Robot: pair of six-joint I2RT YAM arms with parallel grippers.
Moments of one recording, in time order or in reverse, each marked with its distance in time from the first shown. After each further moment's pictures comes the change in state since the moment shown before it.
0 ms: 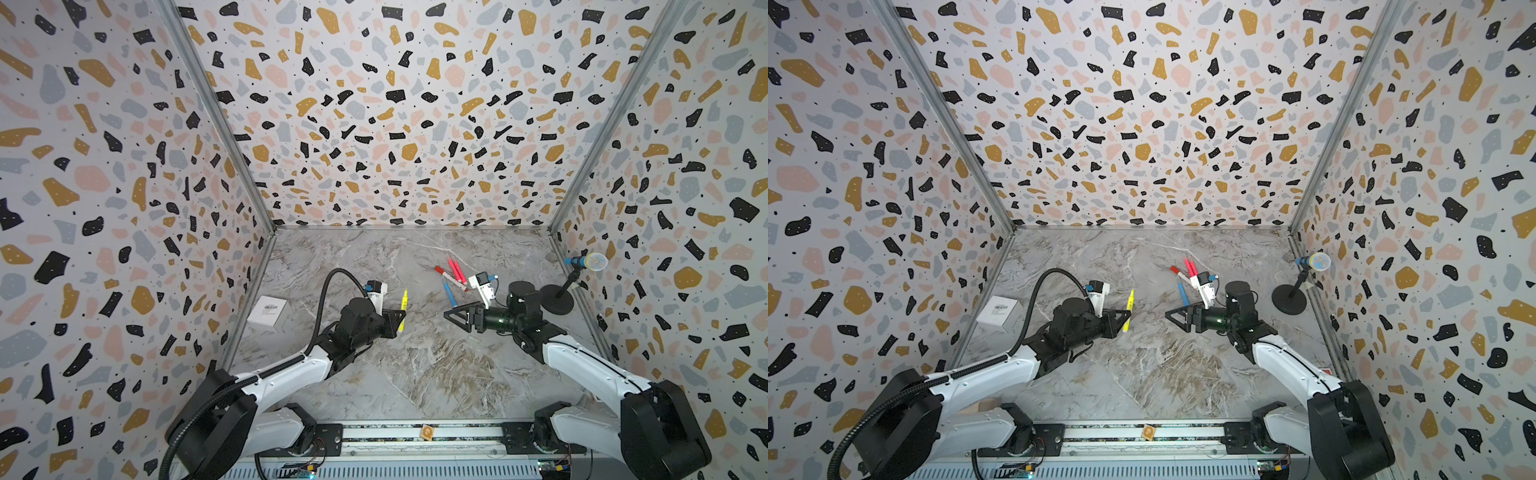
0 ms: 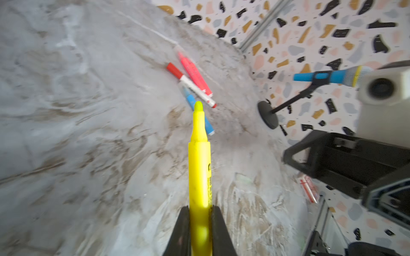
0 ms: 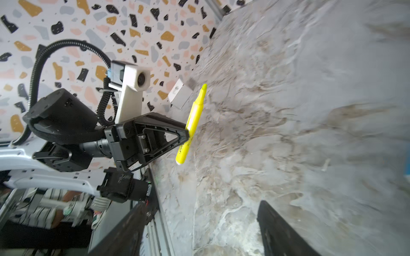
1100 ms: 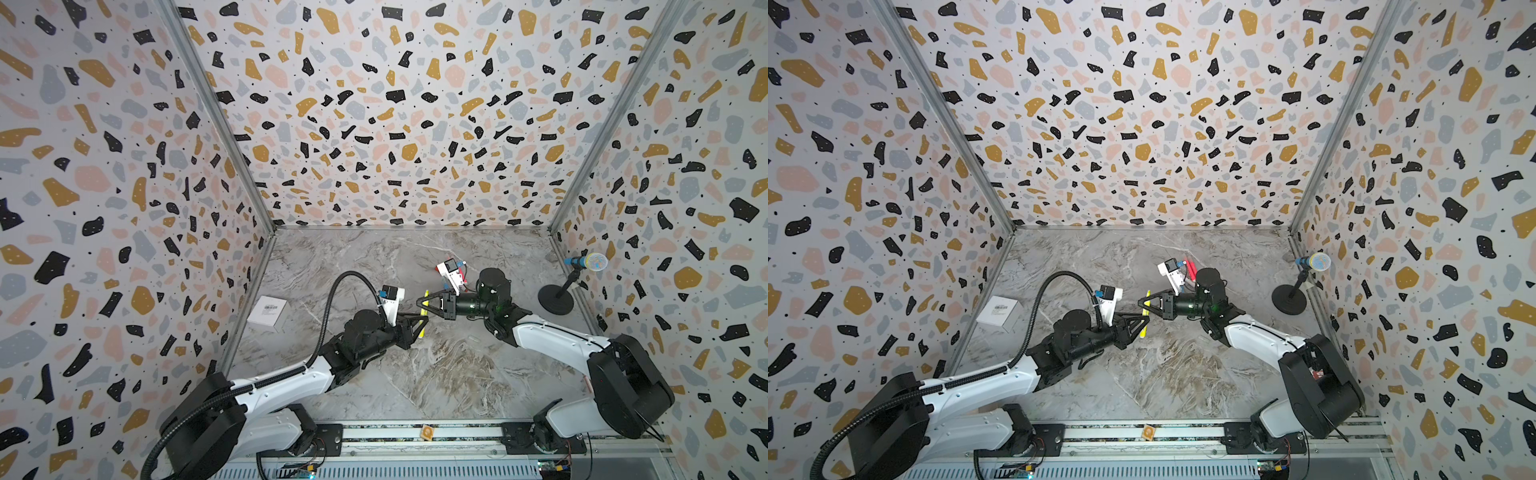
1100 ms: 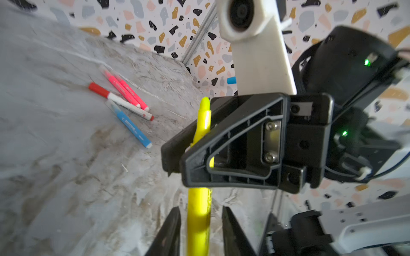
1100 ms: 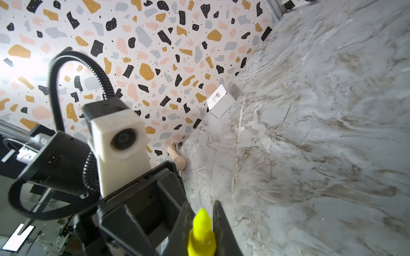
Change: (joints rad) left arm -0.160 -0.032 -0.018 0.173 0.001 -0.012; right arm 0.153 0.246 0.183 0.264 -0.018 0.142
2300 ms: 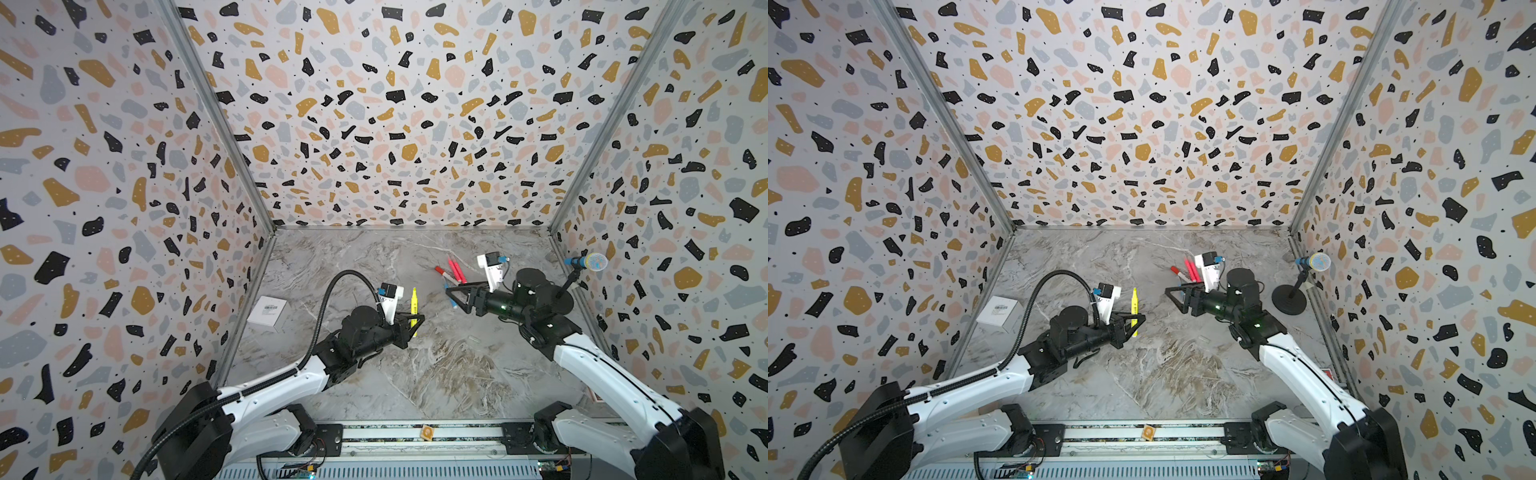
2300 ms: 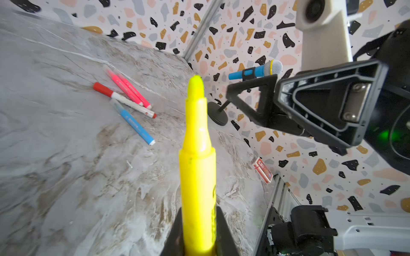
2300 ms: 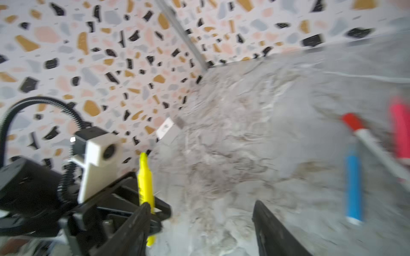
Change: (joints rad) left arm 0.031 -0.083 0.027 -0.151 -0.006 0.035; right arm -0.138 -0.402 0.003 -0.527 0.349 -0.179
